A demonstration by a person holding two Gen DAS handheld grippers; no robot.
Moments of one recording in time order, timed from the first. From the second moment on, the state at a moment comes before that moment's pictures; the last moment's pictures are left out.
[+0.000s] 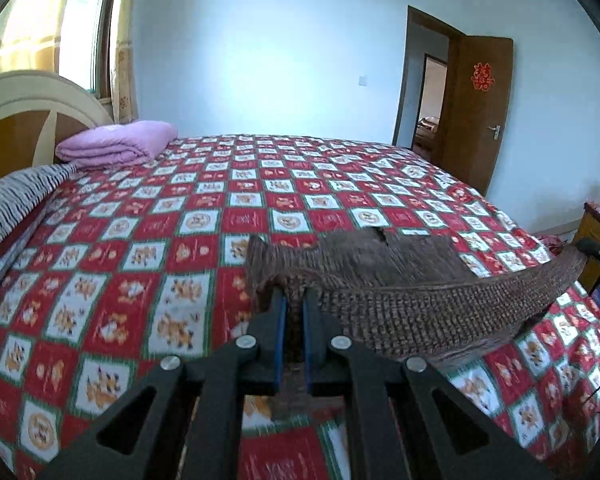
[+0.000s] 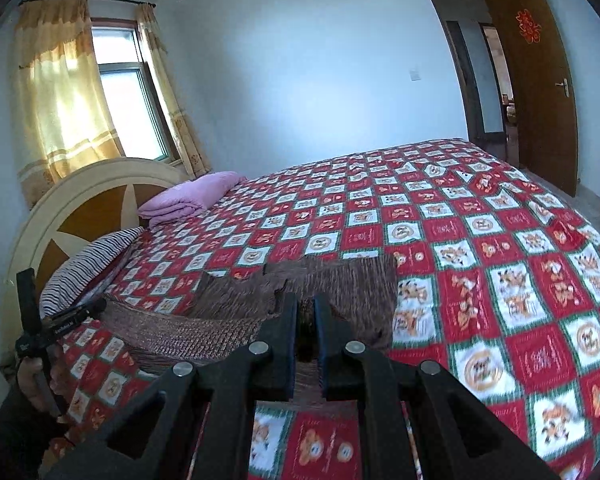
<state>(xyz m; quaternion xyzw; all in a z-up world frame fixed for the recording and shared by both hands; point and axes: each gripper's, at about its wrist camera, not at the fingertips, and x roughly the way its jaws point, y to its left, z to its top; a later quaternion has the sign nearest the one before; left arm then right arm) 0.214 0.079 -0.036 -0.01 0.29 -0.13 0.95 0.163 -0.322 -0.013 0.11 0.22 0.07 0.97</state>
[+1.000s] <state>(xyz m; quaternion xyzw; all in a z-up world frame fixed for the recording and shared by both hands) 0.402 0.032 -0.129 0.09 0.38 -0.04 0.92 0.423 -0.360 -0.122 0.10 0.37 0.00 0.92</state>
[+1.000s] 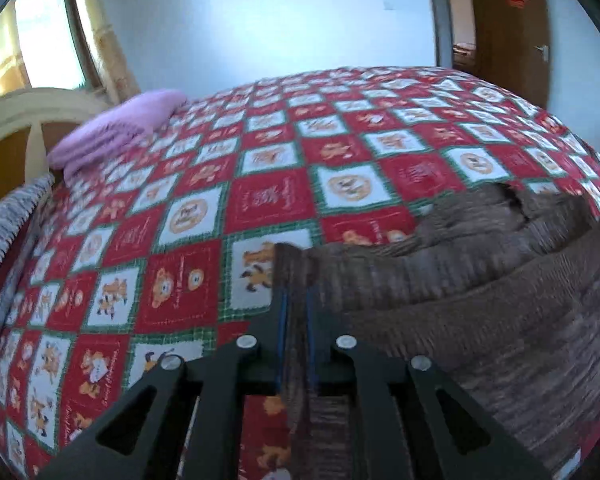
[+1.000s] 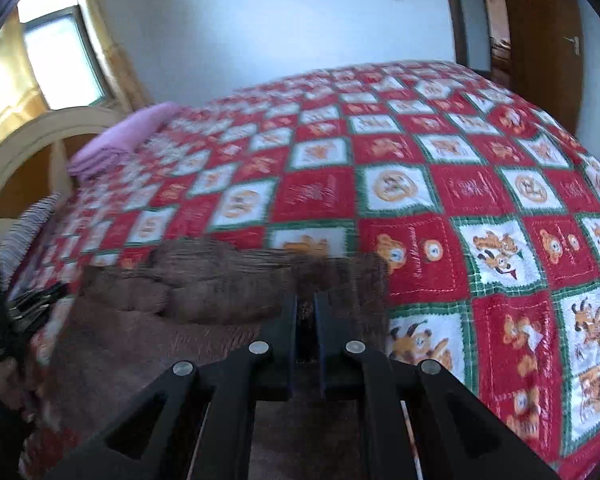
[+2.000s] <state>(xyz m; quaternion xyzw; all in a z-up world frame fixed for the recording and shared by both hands) 0.445 0.080 -0.146 0.19 0.36 0.11 0.91 0.475 -0.303 -0.115 -0.12 0.39 -0.08 0.91</state>
